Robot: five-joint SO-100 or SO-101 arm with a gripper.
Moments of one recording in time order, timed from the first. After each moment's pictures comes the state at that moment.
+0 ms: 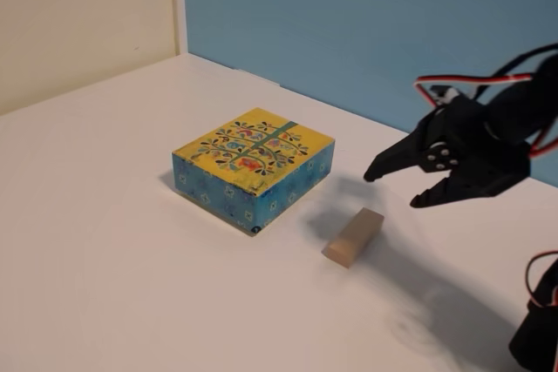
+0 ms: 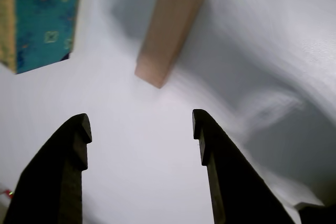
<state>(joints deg) 22.7 139.9 133.0 71.2 -35.9</state>
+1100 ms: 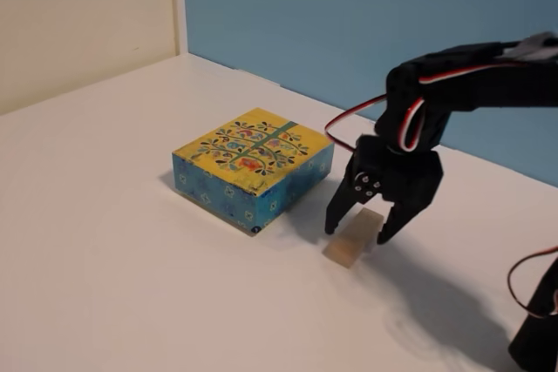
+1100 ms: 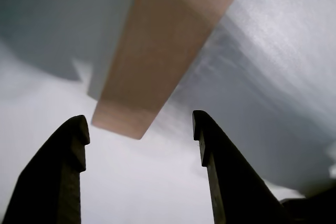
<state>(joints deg) 20.3 95.9 113.2 67.9 -39.6</state>
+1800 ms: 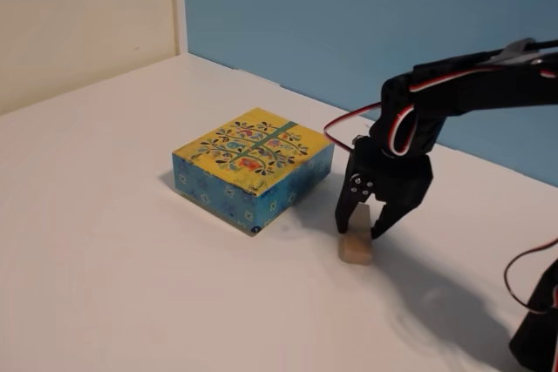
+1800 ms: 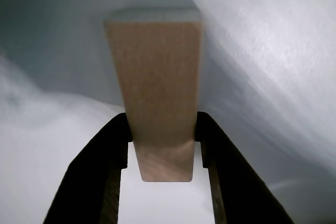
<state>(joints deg) 24.3 90.3 111.4 59.6 -43.0</state>
